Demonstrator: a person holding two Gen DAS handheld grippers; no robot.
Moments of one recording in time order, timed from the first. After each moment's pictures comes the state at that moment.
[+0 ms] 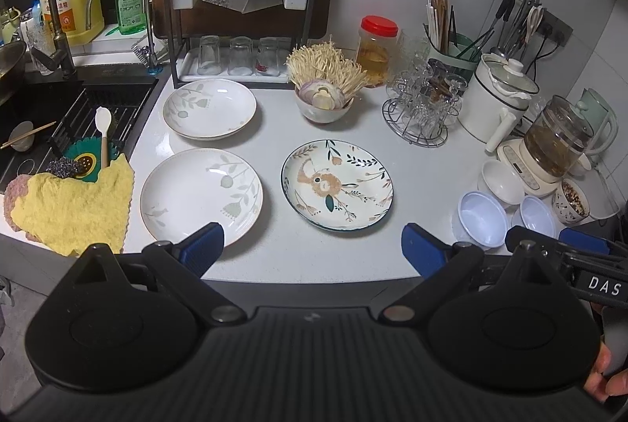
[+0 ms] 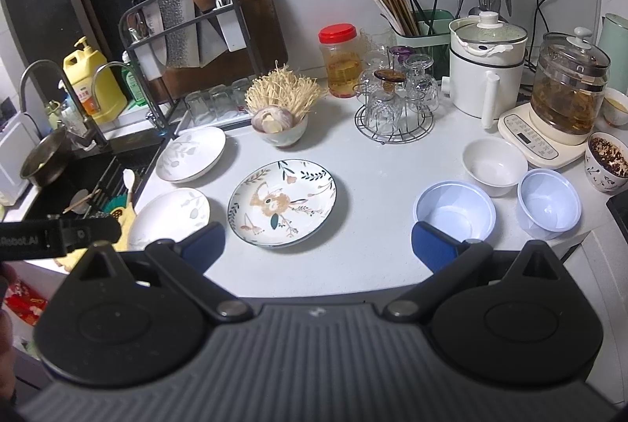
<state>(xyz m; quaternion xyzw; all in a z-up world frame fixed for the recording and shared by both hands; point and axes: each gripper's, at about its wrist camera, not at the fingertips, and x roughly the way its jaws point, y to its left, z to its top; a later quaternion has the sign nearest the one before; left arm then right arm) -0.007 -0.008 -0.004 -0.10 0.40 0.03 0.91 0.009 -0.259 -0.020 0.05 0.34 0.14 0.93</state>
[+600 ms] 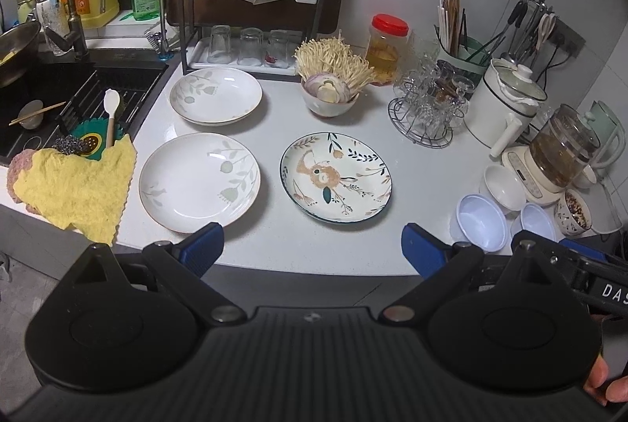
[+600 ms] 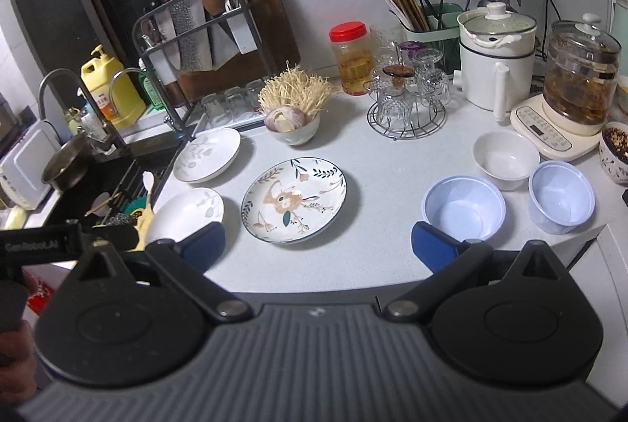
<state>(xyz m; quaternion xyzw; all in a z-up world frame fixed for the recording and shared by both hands) -0.016 -0.026 -0.007 -0.12 0.40 0.06 0.91 0.007 -0.283 -0.025 0.08 0.35 0.17 0.92</state>
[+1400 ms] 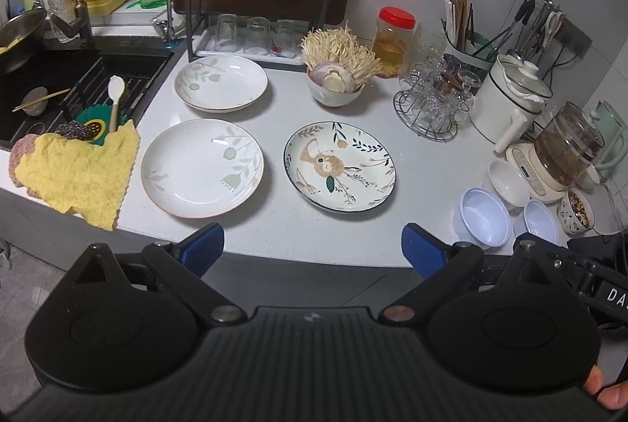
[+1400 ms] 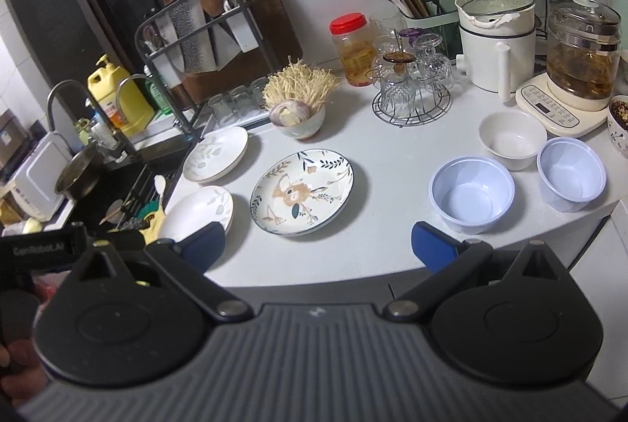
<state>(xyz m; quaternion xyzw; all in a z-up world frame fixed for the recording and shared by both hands) -0.018 -0.018 -0.017 -0.13 0.41 0.06 0.90 0.003 -0.288 -0.037 0.11 0.36 0.17 0.91</state>
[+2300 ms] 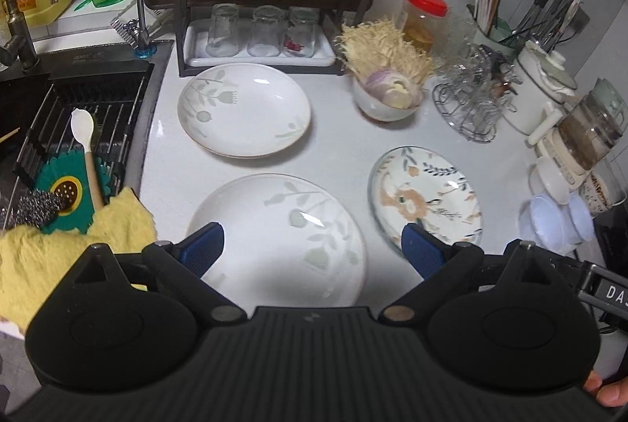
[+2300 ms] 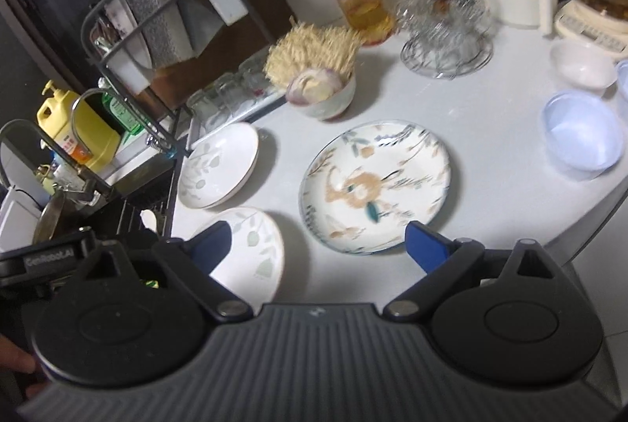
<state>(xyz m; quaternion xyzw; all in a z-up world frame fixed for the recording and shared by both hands) 0.131 0.180 -0.079 -0.10 0.45 -0.04 0.89 0.080 -0.124 -0.094 0.19 0.40 0.09 0.89</state>
